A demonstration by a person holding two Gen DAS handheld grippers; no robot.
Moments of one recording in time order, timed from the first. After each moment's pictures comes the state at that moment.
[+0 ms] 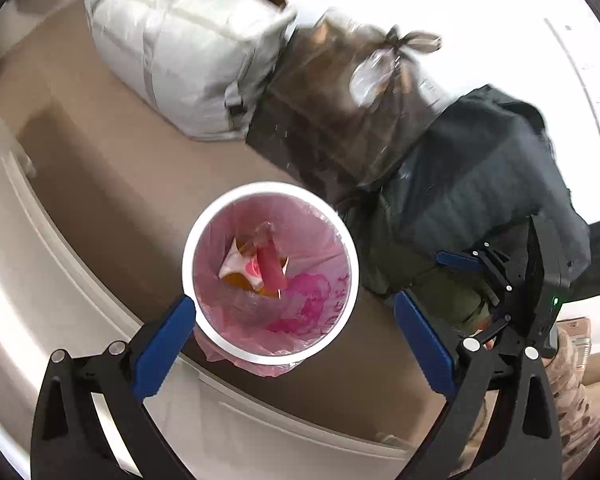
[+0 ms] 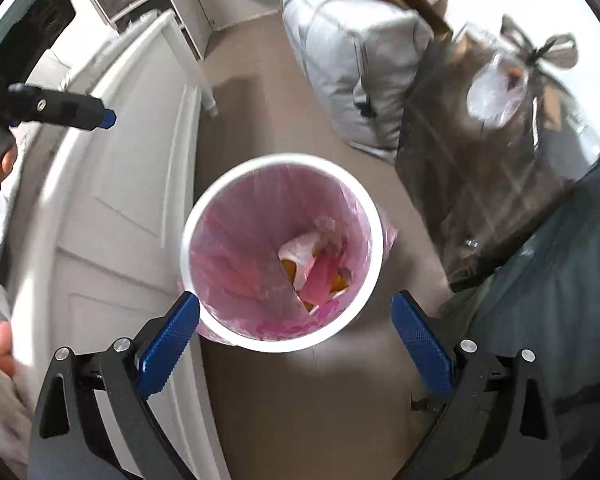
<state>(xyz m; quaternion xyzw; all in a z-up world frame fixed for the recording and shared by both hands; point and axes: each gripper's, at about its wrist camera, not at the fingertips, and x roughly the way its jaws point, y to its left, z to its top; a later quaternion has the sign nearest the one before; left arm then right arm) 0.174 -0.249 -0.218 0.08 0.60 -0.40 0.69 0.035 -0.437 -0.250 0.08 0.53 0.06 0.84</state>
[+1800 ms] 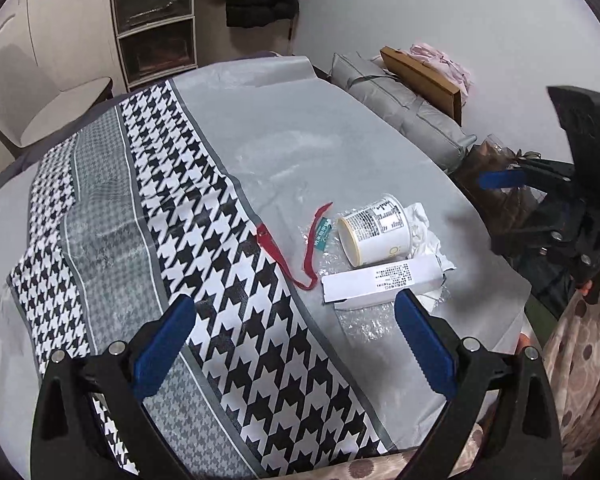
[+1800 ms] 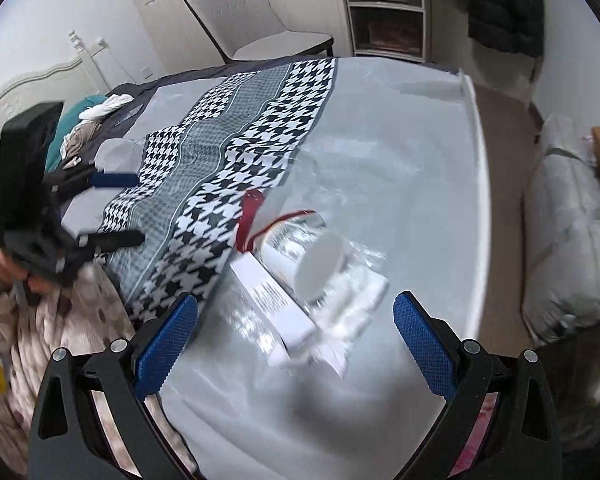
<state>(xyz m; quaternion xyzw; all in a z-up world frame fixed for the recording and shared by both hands) 0.067 0.181 -0.122 0.02 0.48 -0.16 0.86 0.128 -0.028 -0.108 -0.07 0.48 0.33 0.81</state>
